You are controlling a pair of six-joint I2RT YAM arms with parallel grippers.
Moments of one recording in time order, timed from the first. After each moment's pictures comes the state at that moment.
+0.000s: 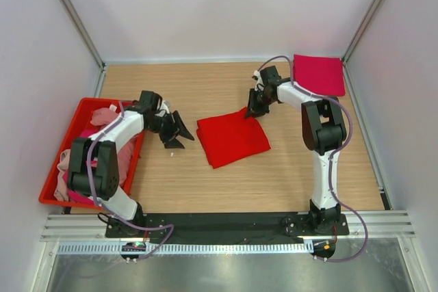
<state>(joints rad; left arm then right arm) -0.17 1.62 1.03 -0.62 0.61 -0.66 0.29 2.17 1.62 -0.56 -0.35 0.32</state>
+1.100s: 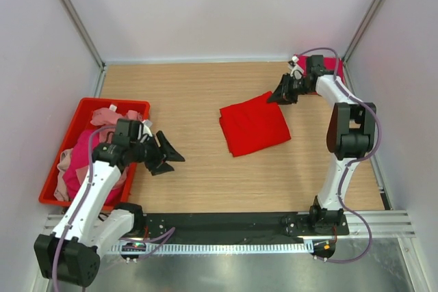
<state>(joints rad) -0.19 0.90 0.78 -0.87 0.55 -0.80 -0.01 2.02 1.57 -0.64 -0.79 0.28</state>
